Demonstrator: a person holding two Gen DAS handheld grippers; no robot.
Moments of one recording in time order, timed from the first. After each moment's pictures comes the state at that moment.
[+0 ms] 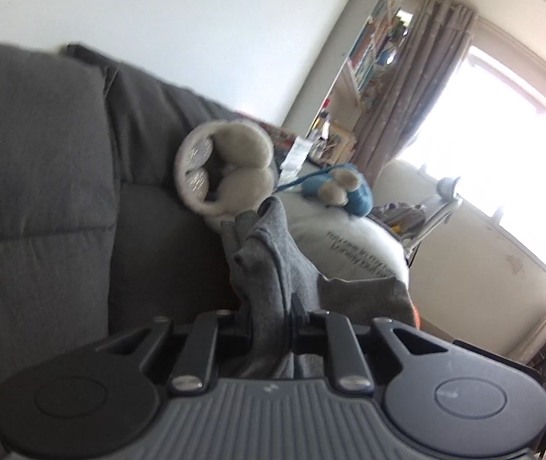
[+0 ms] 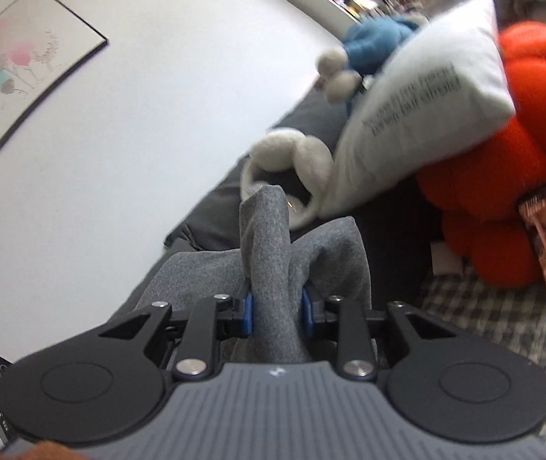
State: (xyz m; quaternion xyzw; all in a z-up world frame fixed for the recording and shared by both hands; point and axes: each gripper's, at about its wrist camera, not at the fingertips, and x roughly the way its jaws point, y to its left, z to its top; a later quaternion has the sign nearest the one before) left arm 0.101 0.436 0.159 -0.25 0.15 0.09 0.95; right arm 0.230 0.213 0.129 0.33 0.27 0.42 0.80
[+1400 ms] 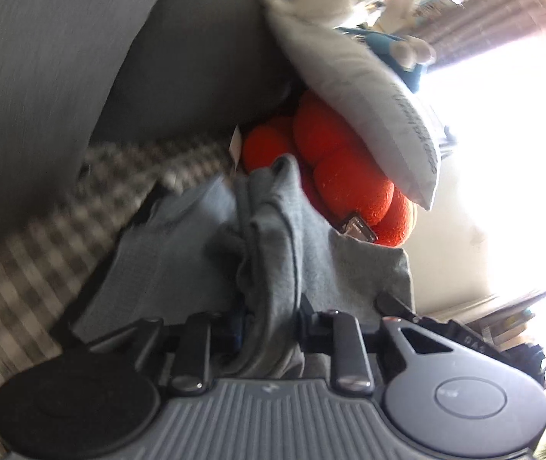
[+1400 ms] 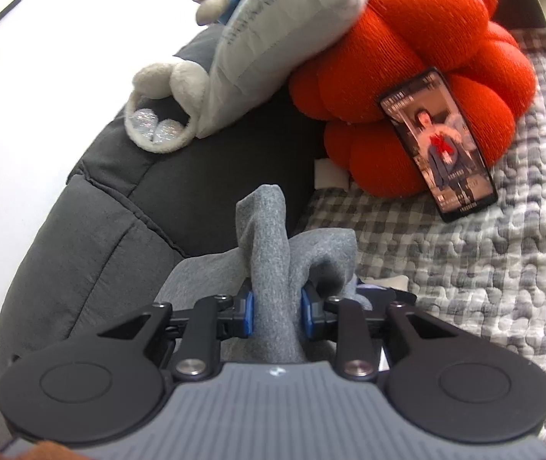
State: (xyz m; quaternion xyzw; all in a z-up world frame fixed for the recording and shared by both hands) left arm 0.108 0.455 0.030 -0.40 0.30 -0.01 0.87; right arm 0.230 0.175 0.064 0.26 0.37 0.37 0.81
